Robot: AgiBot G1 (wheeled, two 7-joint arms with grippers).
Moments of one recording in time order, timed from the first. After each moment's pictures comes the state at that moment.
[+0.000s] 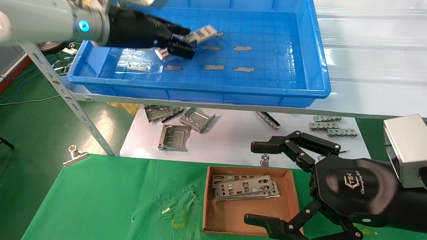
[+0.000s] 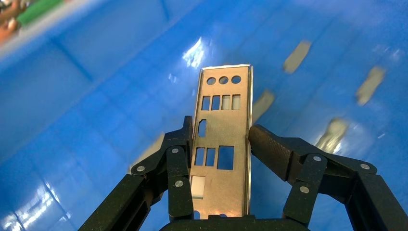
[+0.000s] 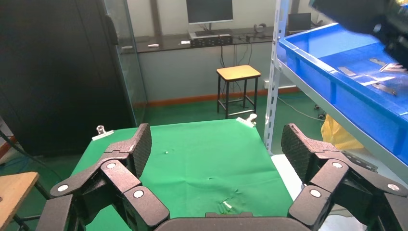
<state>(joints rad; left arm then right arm) -2.08 1.33 0.73 -0.13 1.42 1.06 -0.11 1.09 -0.59 -0.34 1.27 -0.69 -1.47 0.15</state>
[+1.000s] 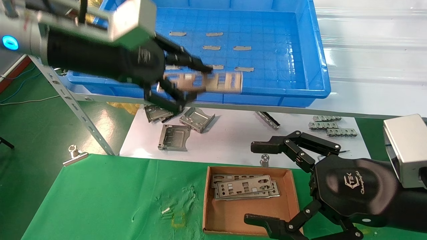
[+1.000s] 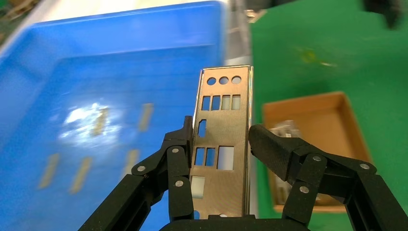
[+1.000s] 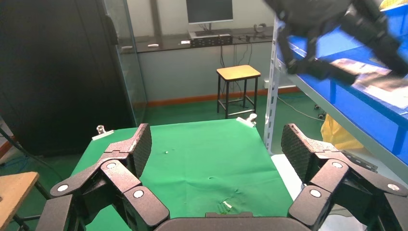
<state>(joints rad) -2.04 1.12 0.78 -0.41 1.22 1.61 0.18 1.09 -0.59 -0.34 1.27 -0.69 -1.47 0.15</state>
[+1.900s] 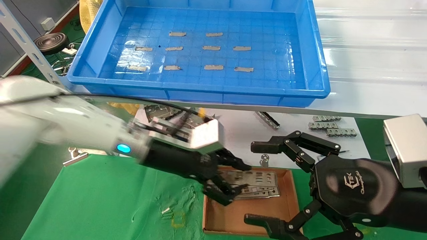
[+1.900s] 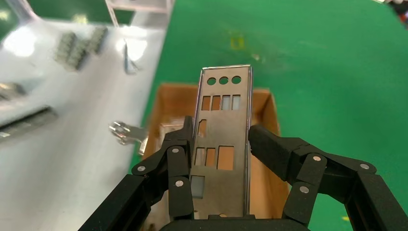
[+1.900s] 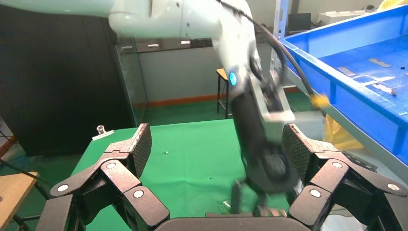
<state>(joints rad) -1.72 1.28 1.11 -0.41 0.99 1.41 0.11 1.09 -0.59 -0.34 1.27 -0.69 -1.47 0.15</state>
